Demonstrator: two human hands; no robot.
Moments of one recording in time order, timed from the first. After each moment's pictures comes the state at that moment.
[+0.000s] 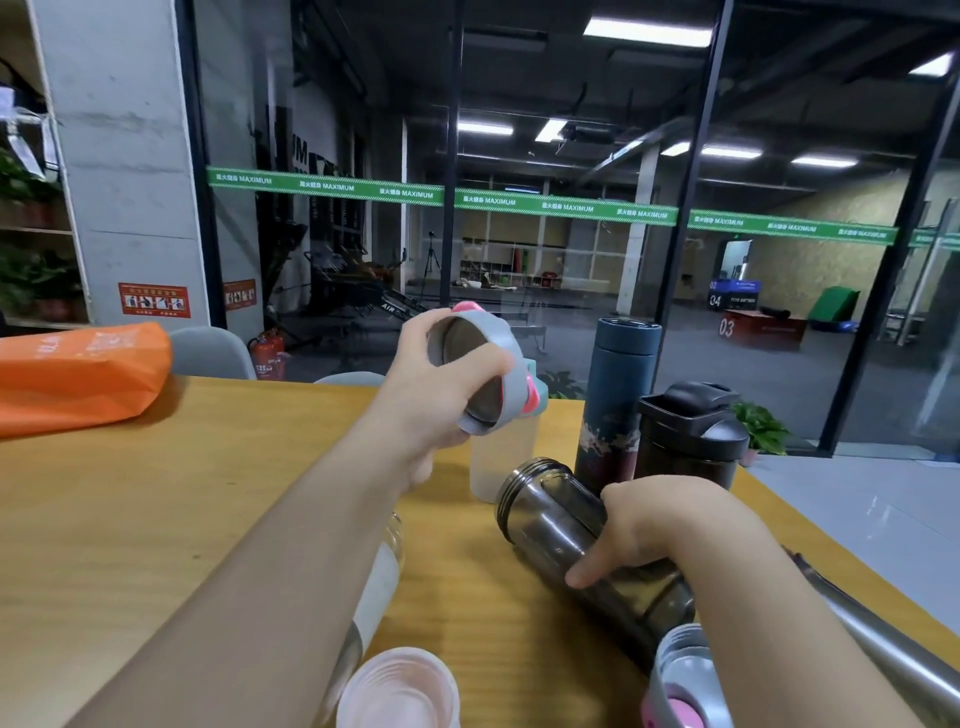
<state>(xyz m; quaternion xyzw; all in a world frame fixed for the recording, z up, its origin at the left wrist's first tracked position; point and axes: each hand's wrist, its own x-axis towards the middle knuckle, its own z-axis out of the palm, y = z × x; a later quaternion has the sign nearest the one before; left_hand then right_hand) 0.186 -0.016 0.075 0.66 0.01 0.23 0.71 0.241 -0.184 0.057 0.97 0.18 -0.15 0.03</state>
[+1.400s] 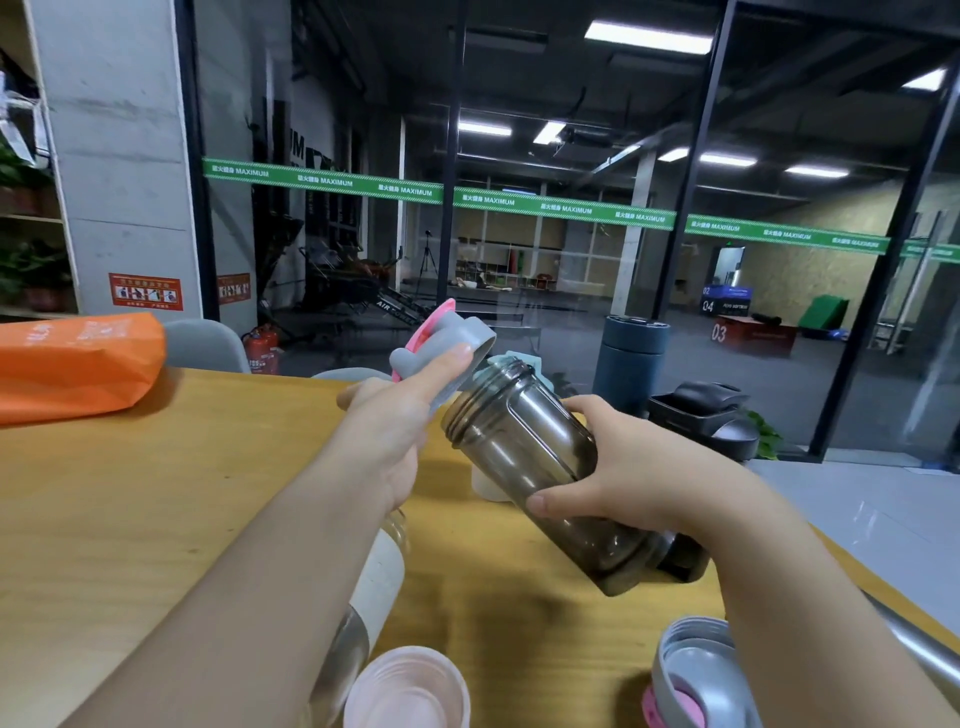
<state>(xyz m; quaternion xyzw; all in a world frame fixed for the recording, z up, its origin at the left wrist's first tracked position) 0.182 0.003 0.056 0.54 0.07 0.26 0.80 0.225 -0.179 0.076 0.94 0.29 -0.02 -0.19</state>
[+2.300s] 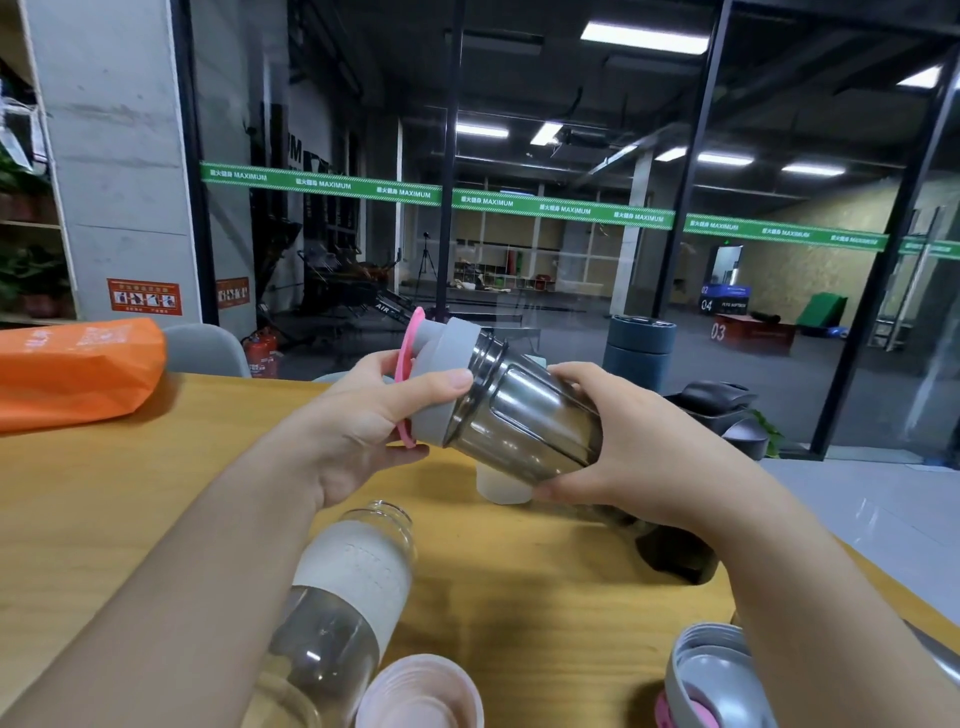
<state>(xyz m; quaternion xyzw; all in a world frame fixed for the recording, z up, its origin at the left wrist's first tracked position) 0.167 0.041 0.058 0.71 0.03 0.14 0.69 0.220 -0.178 0.080 0.89 0.38 0.10 -0.22</state>
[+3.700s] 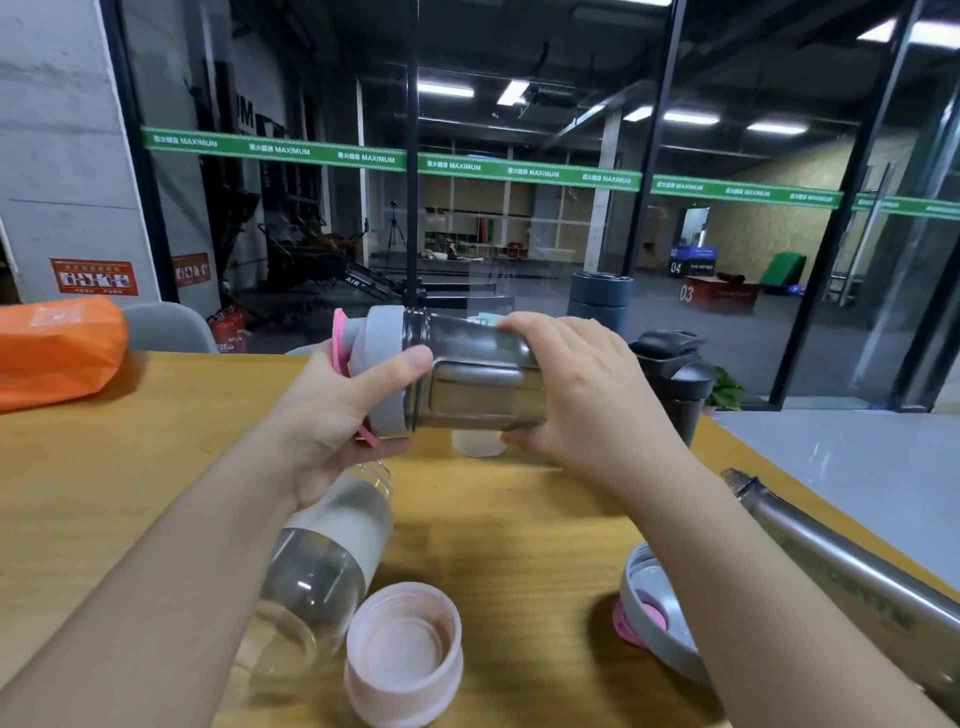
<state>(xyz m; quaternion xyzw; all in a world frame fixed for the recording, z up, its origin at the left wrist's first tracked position) 0.145 0.025 0.040 0.67 0.05 0.18 0.72 0.212 -0.171 0.052 0.83 0.40 0.36 -0.13</state>
